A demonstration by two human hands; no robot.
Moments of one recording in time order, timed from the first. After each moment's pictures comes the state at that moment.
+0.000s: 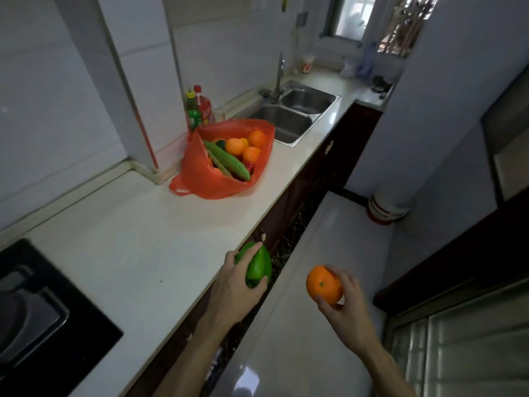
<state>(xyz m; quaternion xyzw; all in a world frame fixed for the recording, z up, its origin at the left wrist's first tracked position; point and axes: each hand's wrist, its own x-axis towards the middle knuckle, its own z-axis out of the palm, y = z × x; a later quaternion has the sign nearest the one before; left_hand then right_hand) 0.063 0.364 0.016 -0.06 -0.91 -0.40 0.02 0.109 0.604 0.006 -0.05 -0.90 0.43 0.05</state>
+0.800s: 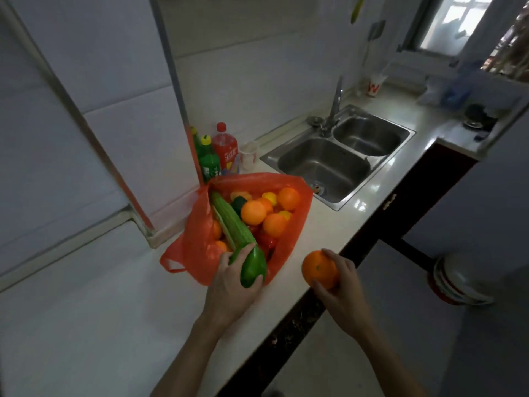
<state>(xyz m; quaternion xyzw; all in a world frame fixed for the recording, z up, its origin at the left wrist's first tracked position) -0.268 0.367 0.010 0.08 -0.92 -0.39 0.06 -0.298 0.605 0.011 0.08 -0.88 0.47 -0.02</state>
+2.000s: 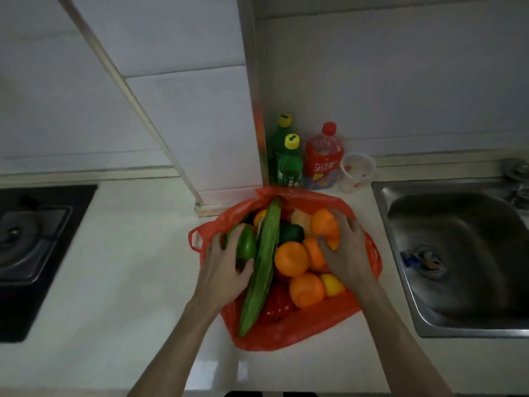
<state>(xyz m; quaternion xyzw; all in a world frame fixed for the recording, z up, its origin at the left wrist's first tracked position) -0.405 0.353 0.000 0.45 -0.85 -0.25 0.08 -0.624 0.472 -0.010 0.39 -0.82 0.39 -0.16</state>
